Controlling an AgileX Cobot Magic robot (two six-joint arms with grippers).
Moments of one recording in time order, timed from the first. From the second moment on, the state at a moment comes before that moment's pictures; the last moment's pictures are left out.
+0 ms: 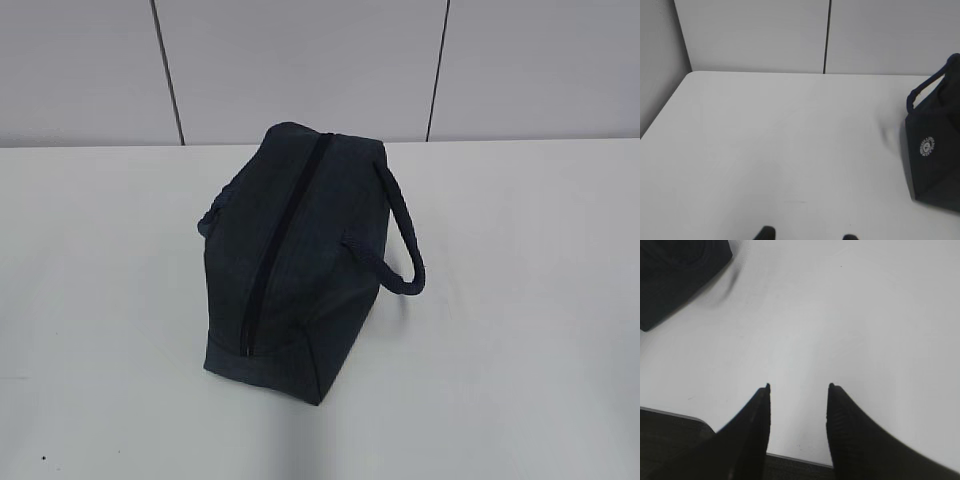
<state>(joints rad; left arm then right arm) 0.02 -0.02 -0.52 -0.05 1.11 0.08 0.09 0.01 -0.50 0.01 1.15 -0.08</state>
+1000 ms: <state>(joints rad) 0.06 -0.02 -0.52 -0.05 1.11 0.08 0.09 -0.02 -0.50 0.01 1.15 -0.08</state>
